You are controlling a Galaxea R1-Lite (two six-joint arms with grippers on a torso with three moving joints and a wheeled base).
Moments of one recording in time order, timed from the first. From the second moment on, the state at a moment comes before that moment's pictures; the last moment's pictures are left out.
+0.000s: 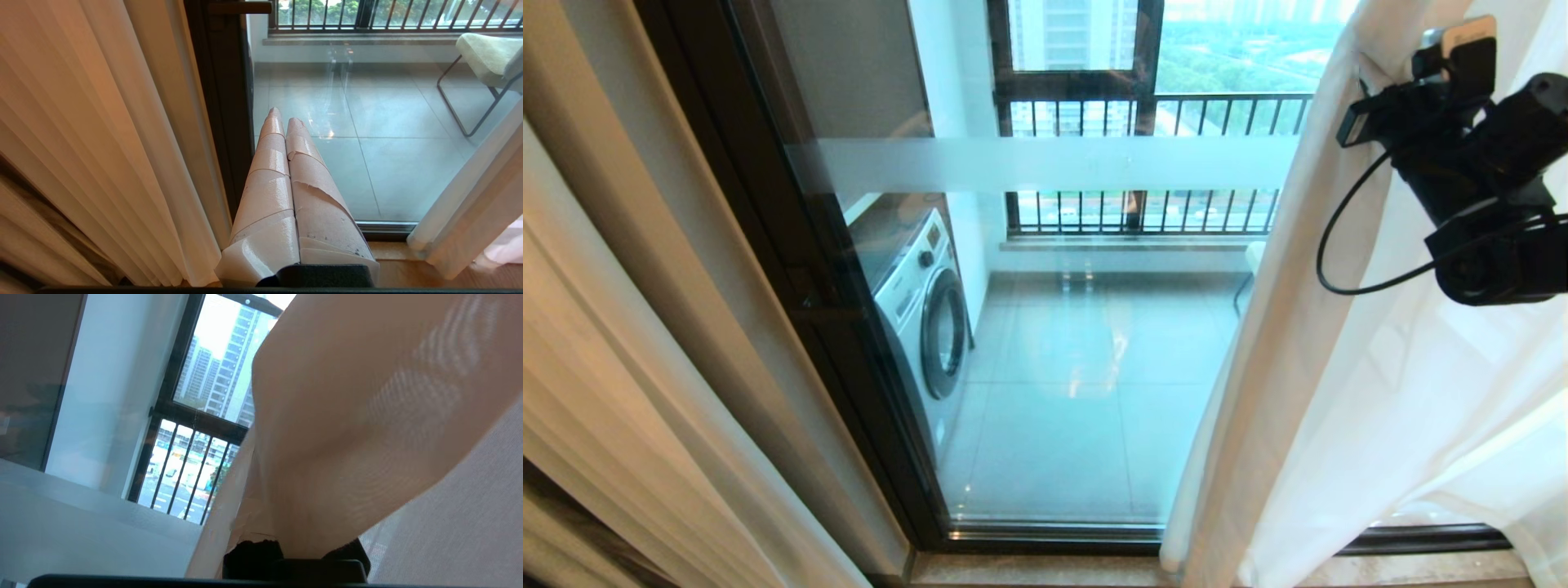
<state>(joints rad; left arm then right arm) 0.00 0.00 0.00 0.00 0.00 0.01 0.04 2.01 -1.44 -1.25 0.10 -0.32</state>
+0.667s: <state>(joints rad) 0.00 0.00 0.00 0.00 0.00 0.01 -0.02 2.01 -1.45 -1.26 0.10 -0.33</state>
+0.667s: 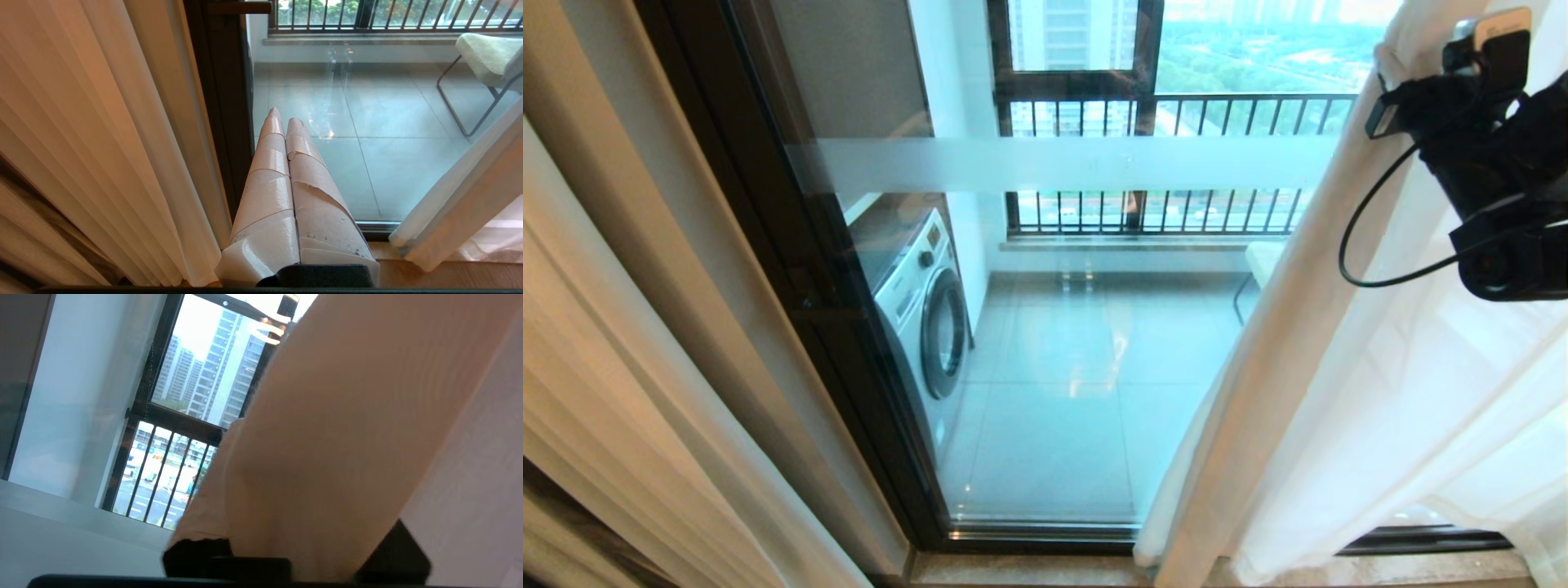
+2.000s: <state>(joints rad) 0.00 0.00 0.00 0.00 0.00 0.01 -0.05 1.80 -1.08 -1.29 0.10 -0.35</state>
